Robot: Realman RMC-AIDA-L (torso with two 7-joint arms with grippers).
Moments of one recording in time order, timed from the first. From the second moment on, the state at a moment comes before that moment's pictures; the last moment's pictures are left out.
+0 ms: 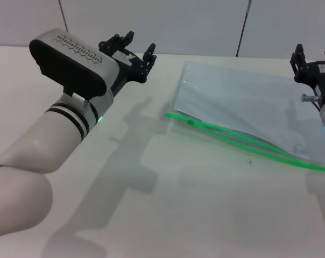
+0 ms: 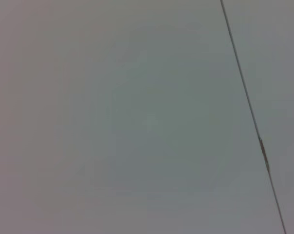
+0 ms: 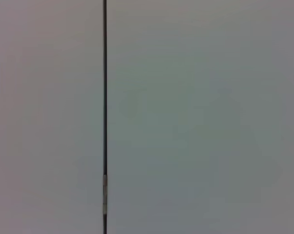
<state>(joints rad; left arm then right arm) -0.40 -2.03 2.11 0.96 2.31 -0.43 -2.57 0.53 2.04 -2.39 -0.65 -1.62 0.83 2.58</state>
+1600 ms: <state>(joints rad) -0.41 -1.91 1.96 1.36 2.32 0.42 -2.27 0.53 2.03 -2.38 -0.64 -1.62 0.79 2.58</state>
